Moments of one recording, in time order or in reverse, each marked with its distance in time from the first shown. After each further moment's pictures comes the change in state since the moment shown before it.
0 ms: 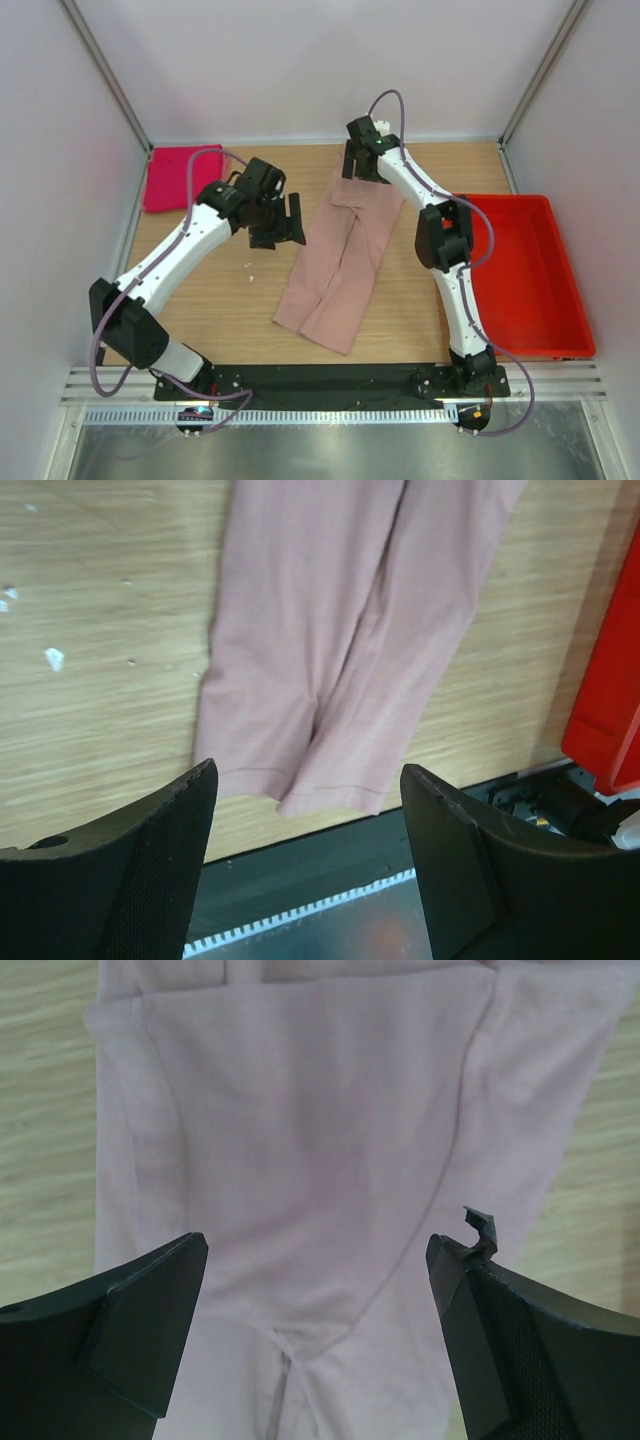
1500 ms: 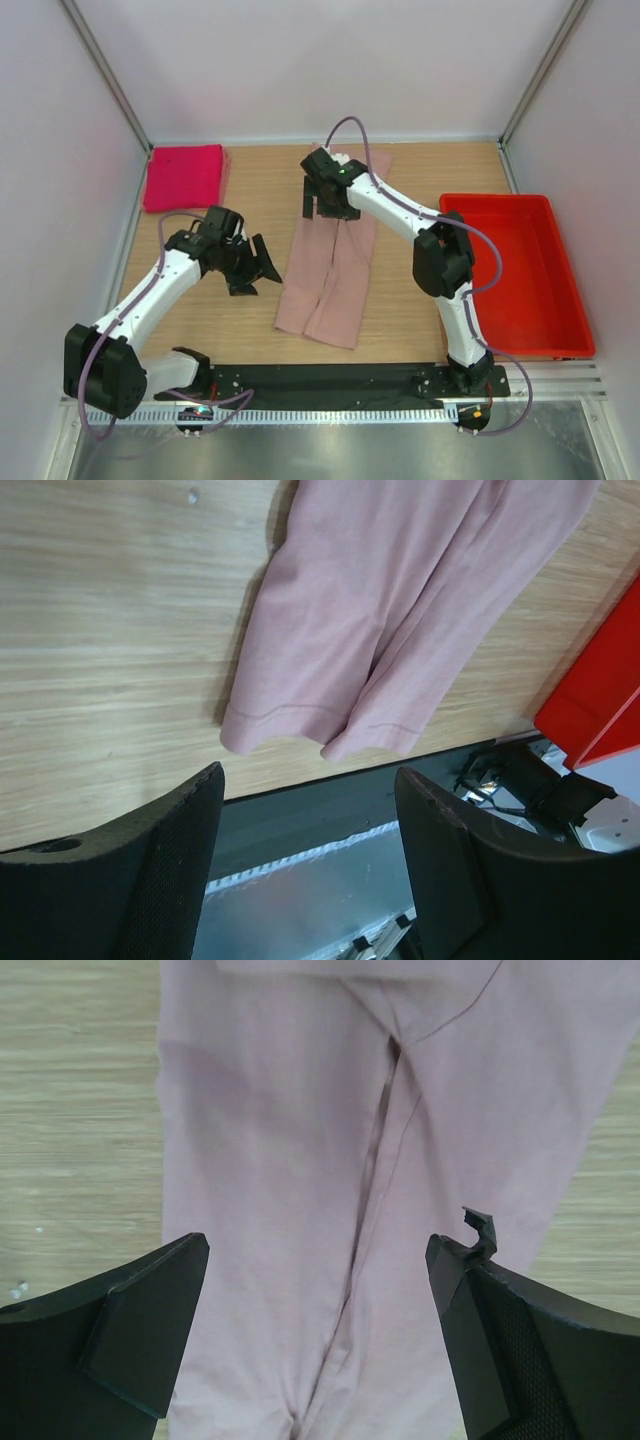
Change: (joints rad) left arm 0.232 -0.296 -0.534 0.138 0.241 -0.105; right arm 0.257 -0.214 -0.247 -0.066 -0.085 0.156
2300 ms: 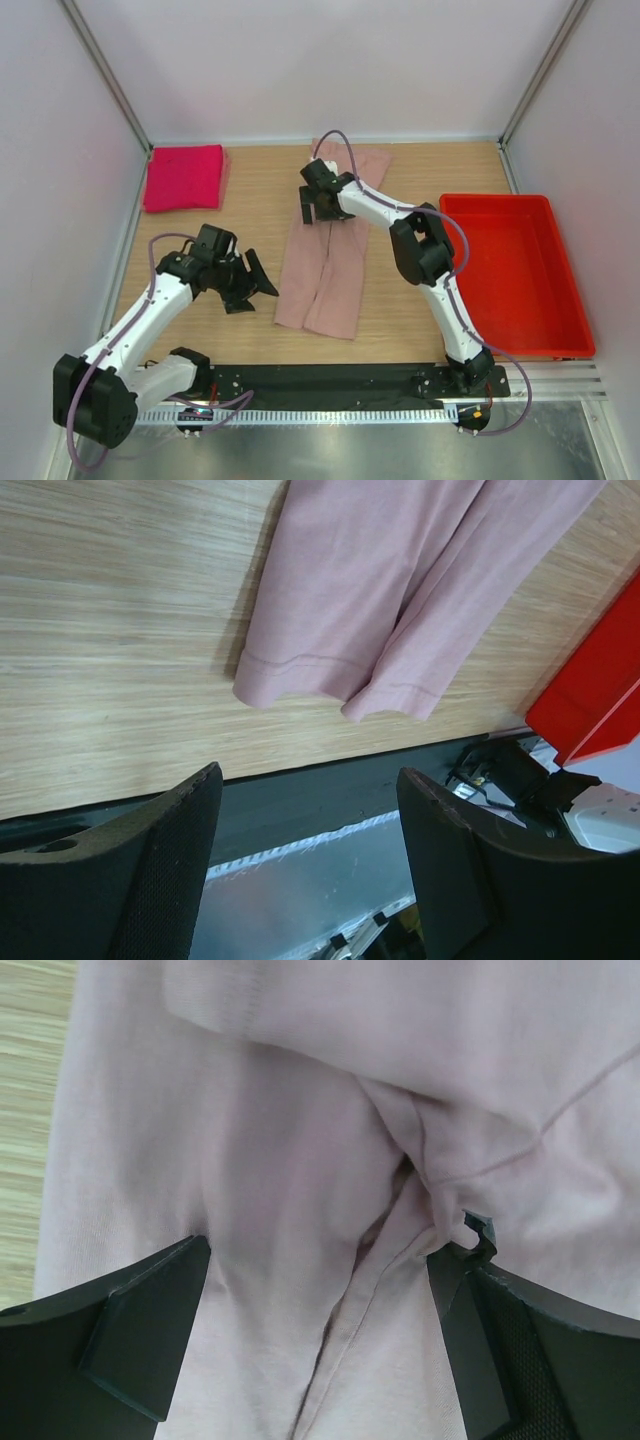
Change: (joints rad) left arm 0.000 -0.179 -0.156 0.008 0.006 -0.103; right arm -0.019 0.232 0.013 0.223 0.000 -0.188
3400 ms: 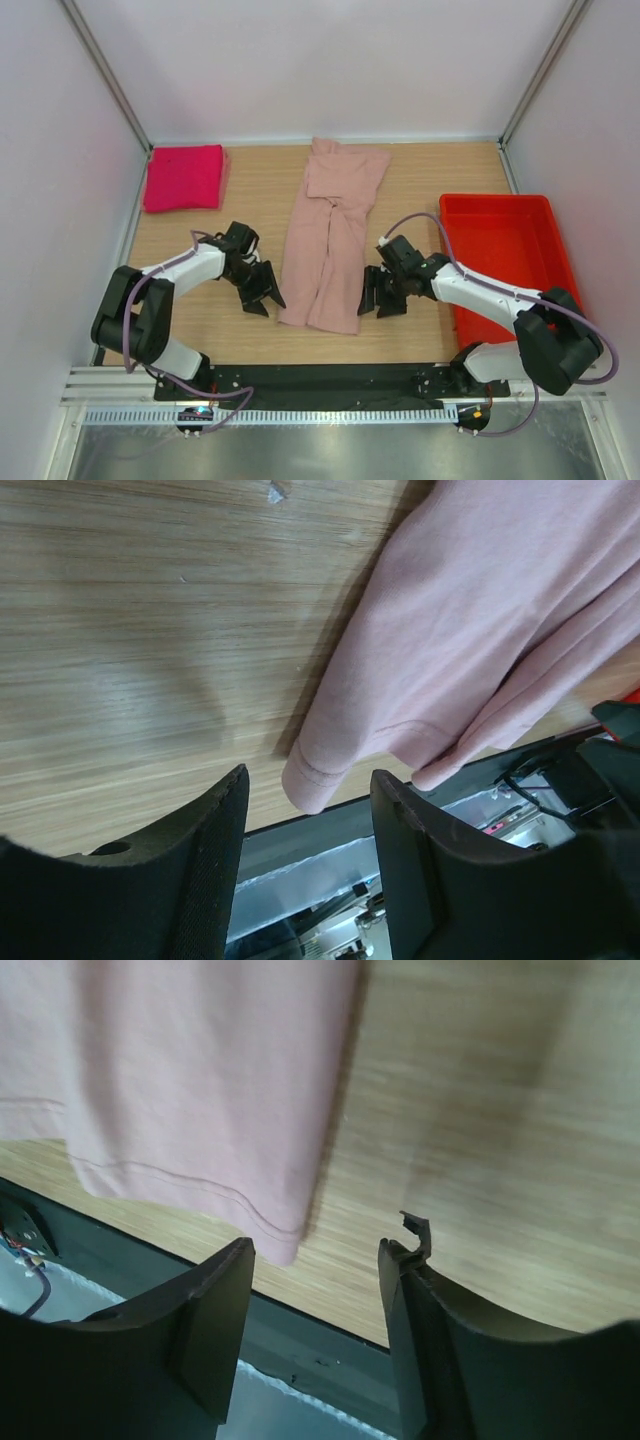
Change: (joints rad) left arm 0.000 0.451 0.001 0.171 0.100 0.119; right arm -0.023 -1.044 -1.244 0.154 -0.520 0.232
